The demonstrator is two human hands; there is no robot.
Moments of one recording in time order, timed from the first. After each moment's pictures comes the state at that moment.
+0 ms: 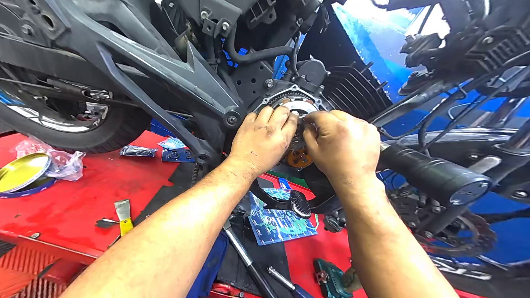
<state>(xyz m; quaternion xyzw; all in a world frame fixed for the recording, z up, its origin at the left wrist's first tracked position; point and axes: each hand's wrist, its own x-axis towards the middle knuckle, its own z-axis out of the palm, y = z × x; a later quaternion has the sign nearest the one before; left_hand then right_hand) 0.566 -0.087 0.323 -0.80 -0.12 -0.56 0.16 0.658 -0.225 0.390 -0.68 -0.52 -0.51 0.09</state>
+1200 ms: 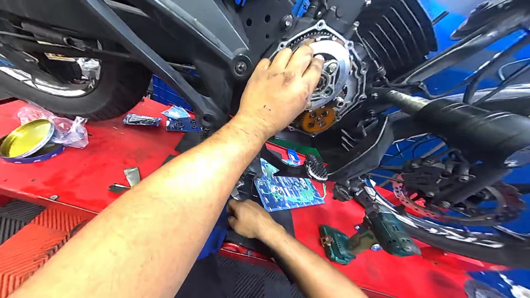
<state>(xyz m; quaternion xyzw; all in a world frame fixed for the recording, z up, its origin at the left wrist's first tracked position) 0.561 -0.094 0.324 -0.82 -0.13 -0.54 0.15 0.606 -0.219 0.123 -0.77 -0.60 0.21 -0.06</state>
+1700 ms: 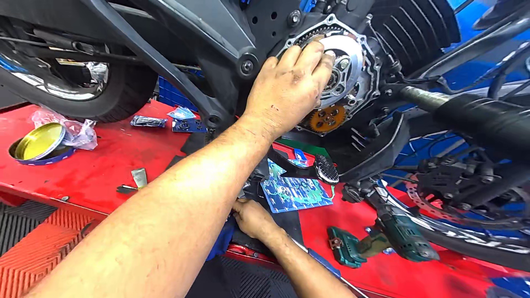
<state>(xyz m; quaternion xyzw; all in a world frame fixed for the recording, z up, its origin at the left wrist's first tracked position) 0.564 -0.092 0.328 -0.82 -0.13 -0.54 0.15 0.624 -0.212 0.085 -0.74 -0.66 0.13 0.01</state>
